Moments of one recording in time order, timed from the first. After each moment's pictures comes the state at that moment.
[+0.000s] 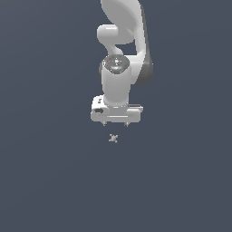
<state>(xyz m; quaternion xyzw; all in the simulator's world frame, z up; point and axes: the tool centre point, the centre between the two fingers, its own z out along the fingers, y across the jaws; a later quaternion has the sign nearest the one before) 0.000 -0.001 0.167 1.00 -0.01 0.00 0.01</state>
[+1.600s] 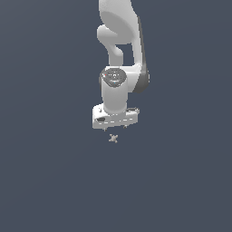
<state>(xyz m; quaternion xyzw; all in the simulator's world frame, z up) -0.007 -0.003 0.127 1.00 0.08 -0.01 0.00</state>
